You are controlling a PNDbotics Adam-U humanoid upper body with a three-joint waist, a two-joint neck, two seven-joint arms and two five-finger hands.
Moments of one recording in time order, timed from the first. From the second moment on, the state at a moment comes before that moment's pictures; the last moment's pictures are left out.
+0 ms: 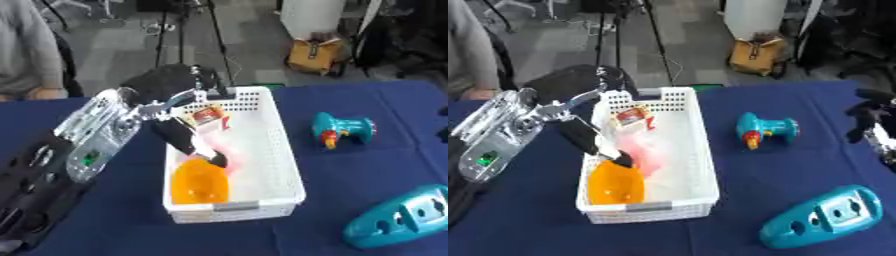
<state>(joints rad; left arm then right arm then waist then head) -0.79 0.51 -0.41 -1.59 -0.76 -0.03 -0.39 -0.29 -0.44 -0.14 -1.69 -0.02 -0.20 0.23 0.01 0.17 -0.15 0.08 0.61</state>
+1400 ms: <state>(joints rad) -0.32 0.47 0.10 -1.77 -0.30 0.11 0.23 -0.28 -0.44 -0.16 -1.69 -0.02 -0.20 0.21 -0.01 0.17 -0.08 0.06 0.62</state>
